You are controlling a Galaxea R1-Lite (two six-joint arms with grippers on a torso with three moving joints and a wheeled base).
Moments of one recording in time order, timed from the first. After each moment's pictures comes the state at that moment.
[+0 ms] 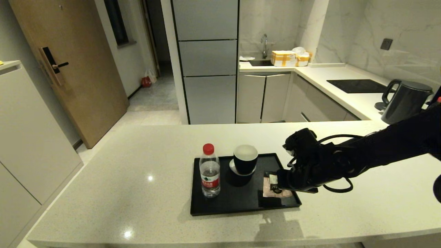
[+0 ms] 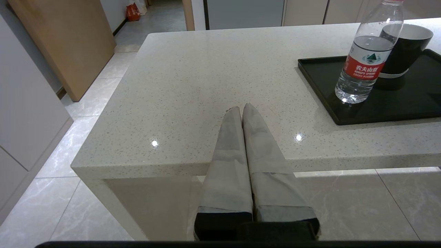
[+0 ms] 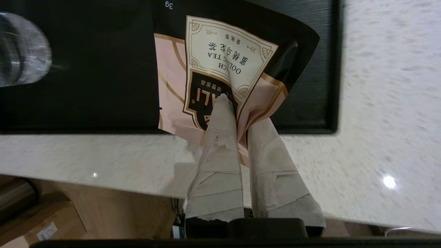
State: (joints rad) left arm -0.01 0.00 0.00 0.00 0.00 0.04; right arm 0.43 2.10 -1.14 0.09 0.02 0.46
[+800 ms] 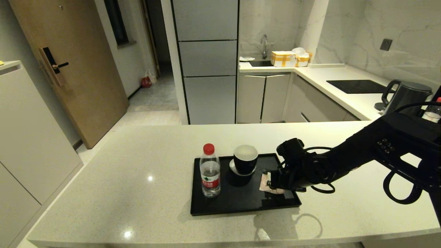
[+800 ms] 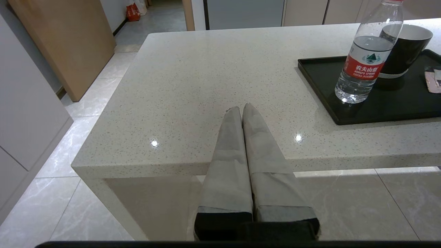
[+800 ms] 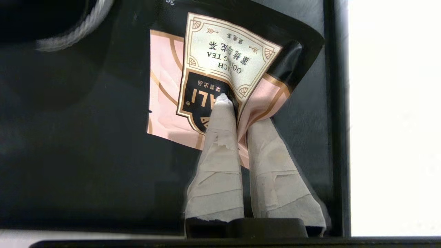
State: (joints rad) left arm -0.01 0.00 0.00 0.00 0.00 0.04; right arm 0.39 2.31 -1.21 -0.08 -0.08 0.46
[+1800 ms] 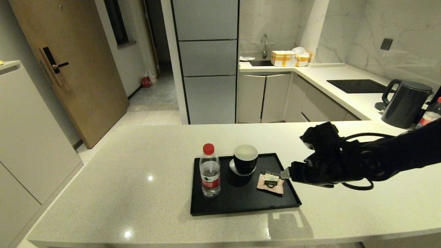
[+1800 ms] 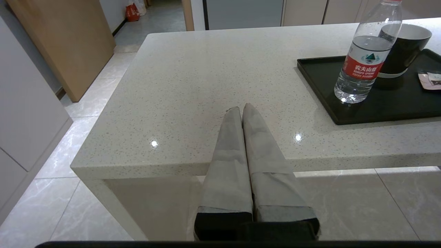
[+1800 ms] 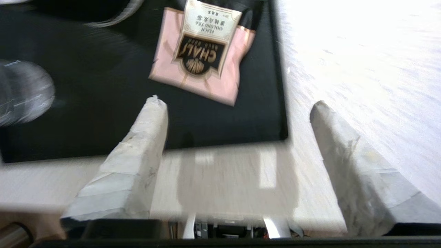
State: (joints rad) left arm -0.01 0.00 0.00 0.00 0.00 0.04; right arm 0.38 1.94 -1.00 0.00 -0.08 0.46
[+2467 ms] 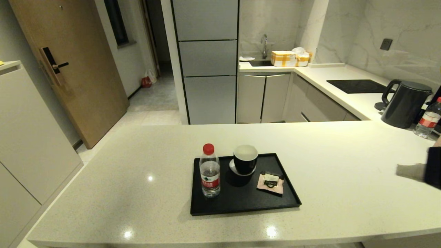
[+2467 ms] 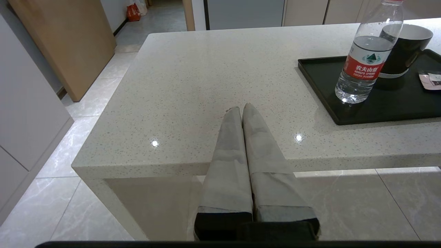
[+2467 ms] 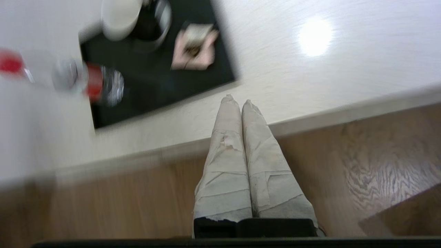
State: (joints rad) left arm -0.01 0.00 0.00 0.00 0.00 0.04; right arm 0.33 1.11 -0.96 0.52 -0.19 0.59
